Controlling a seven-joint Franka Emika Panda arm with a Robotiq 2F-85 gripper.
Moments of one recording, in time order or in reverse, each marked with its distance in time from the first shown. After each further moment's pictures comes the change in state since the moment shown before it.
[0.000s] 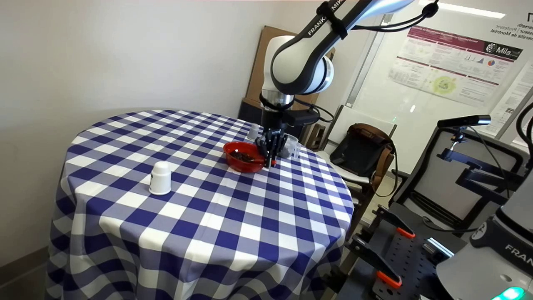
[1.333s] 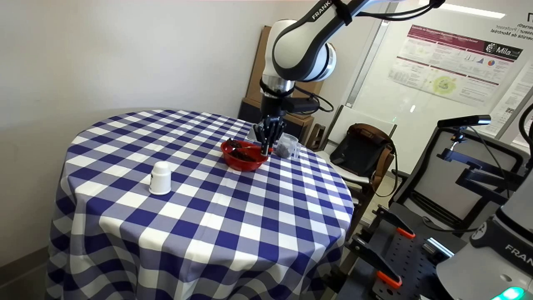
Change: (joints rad) arm 0.001 -0.054 0.000 0.013 0.000 0.000 0.000
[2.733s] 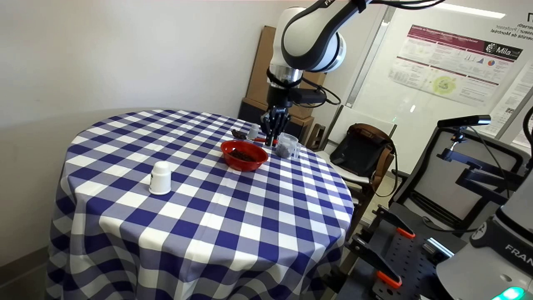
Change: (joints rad) arm -0.009 -0.083 0.000 -0.052 0.000 0.000 0.000
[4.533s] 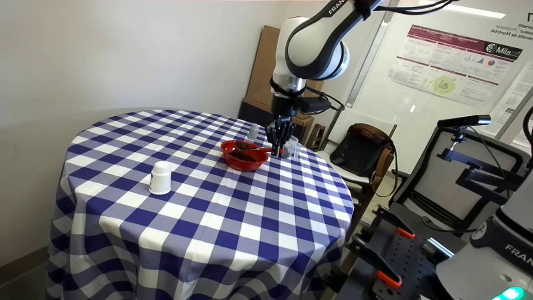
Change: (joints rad) arm -0.008 0.000 0.006 -0.052 -0.012 -0.001 -0.039
